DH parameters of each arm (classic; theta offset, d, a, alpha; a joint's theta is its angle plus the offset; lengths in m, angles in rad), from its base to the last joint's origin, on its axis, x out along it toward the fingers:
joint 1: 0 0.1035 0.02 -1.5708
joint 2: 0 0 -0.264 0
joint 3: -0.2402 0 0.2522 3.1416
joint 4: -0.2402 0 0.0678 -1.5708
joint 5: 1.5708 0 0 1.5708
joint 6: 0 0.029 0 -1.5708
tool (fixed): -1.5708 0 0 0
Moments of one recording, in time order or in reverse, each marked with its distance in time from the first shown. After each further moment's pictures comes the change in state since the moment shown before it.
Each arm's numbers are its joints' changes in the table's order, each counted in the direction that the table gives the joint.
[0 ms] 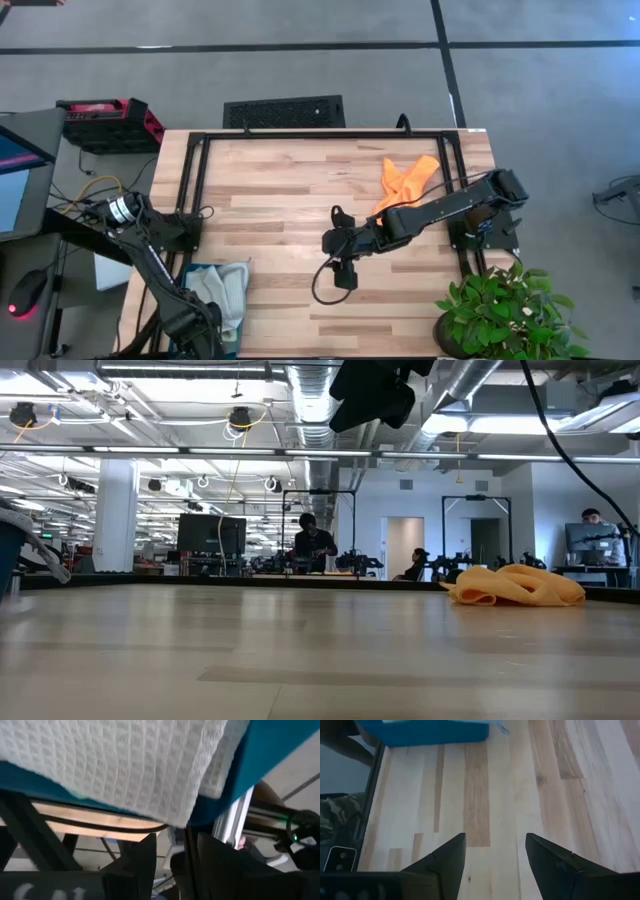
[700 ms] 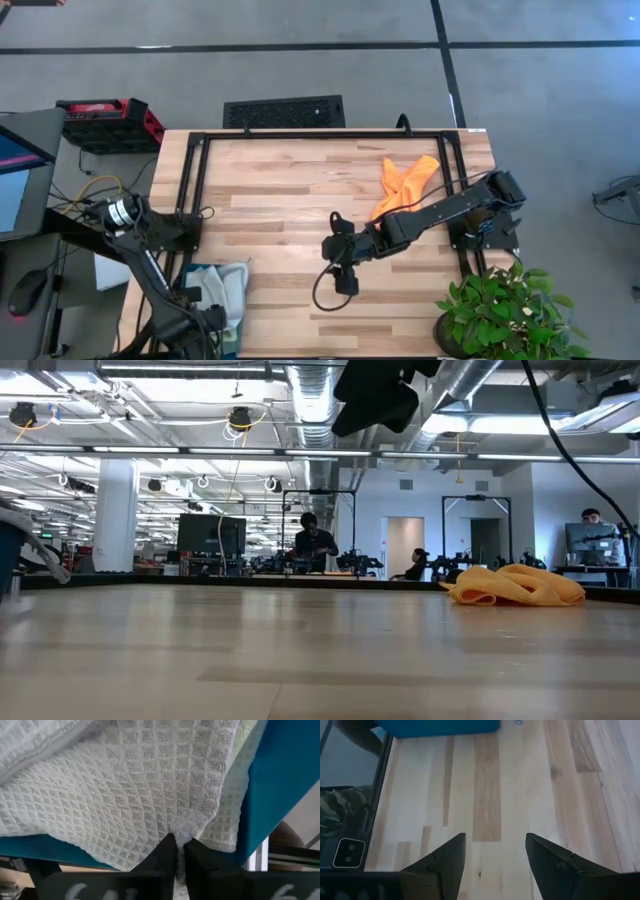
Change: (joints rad) left arm -0.050 0.010 0.000 0.028 0.296 0.071; right arm 0.024 0.018 0.001 0.008 0.022 0.011
